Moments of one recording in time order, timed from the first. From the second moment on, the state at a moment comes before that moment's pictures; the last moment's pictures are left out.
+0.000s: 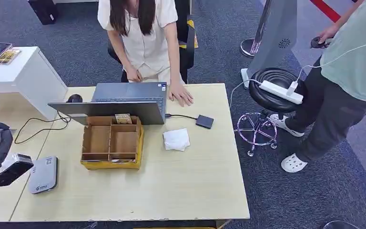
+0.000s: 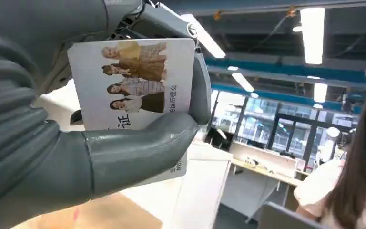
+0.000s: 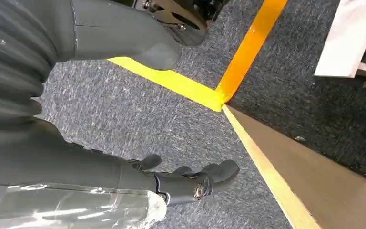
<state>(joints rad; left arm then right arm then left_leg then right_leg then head) -0.01 0.52 0.19 -1.57 -0.58 0.28 -0.36 -0.05 0.02 0.47 -0.23 -0.07 -0.42 -0.50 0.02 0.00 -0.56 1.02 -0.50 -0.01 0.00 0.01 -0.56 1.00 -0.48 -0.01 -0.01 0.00</state>
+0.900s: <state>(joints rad) -0.19 0.31 0.26 -1.41 -0.03 0.21 -0.14 -0.04 0.04 0.42 -0.22 -0.07 -0.47 -0.50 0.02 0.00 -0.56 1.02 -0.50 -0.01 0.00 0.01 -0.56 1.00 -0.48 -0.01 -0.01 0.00</state>
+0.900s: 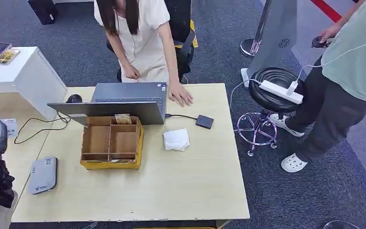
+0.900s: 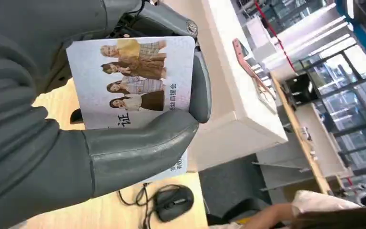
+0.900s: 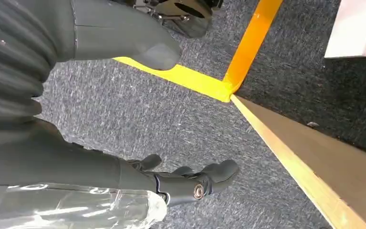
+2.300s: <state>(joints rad) -0.23 0.35 0.32 -1.10 -0.34 0.28 -0.04 -0.04 0.05 0.40 -0.21 -0.05 -0.47 -0.50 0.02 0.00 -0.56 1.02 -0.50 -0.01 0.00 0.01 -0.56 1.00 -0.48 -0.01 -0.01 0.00</state>
